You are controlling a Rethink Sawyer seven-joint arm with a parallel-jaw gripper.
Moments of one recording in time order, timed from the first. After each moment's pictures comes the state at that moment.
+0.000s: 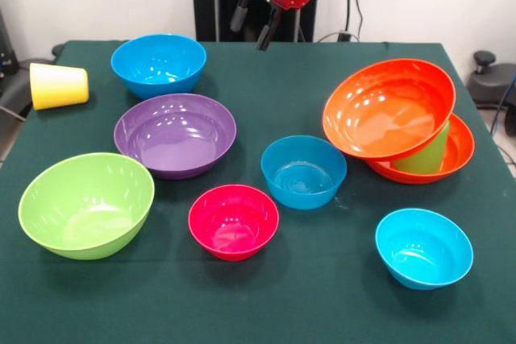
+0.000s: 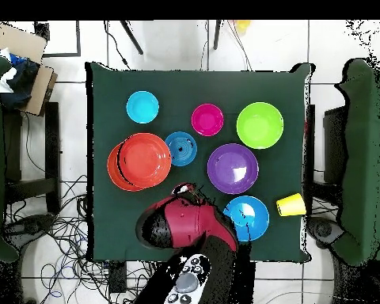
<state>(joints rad) 0.11 -0.68 -0.39 1.85 -0.30 0.23 2.73</state>
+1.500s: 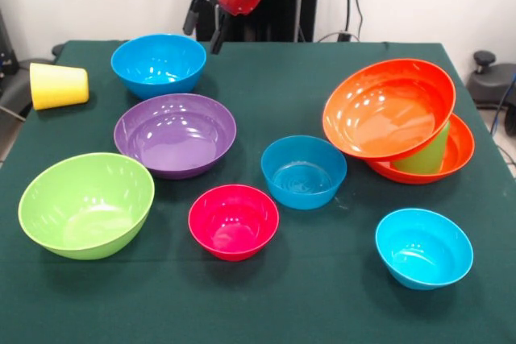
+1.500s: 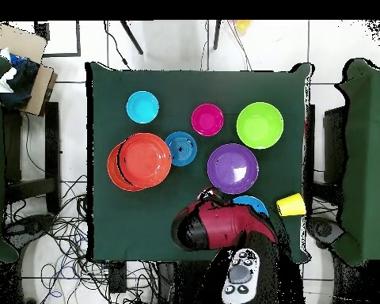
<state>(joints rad) -0.11 -0.71 -0.27 1.86 -0.53 0.23 2.73</state>
